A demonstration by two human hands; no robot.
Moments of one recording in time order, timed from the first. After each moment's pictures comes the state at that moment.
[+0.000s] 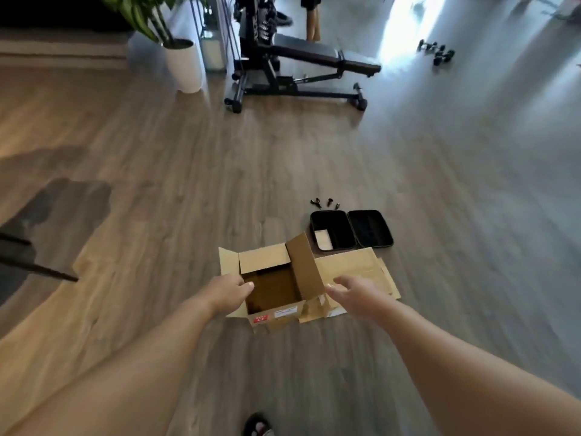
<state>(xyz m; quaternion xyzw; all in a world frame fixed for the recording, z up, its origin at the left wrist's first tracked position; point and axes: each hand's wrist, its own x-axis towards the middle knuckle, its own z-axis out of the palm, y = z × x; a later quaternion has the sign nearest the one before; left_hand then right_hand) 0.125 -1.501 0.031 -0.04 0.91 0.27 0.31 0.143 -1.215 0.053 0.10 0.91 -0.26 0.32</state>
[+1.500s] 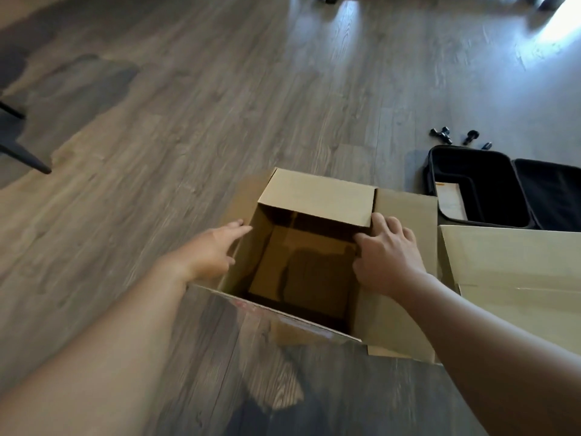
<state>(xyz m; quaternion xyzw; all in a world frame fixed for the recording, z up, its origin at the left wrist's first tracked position) -0.021 -1.592 -0.481 -0.09 0.94 0.20 0.26 -0.094 -1.280 -0.514 -0.21 0.97 0.02 0.08</state>
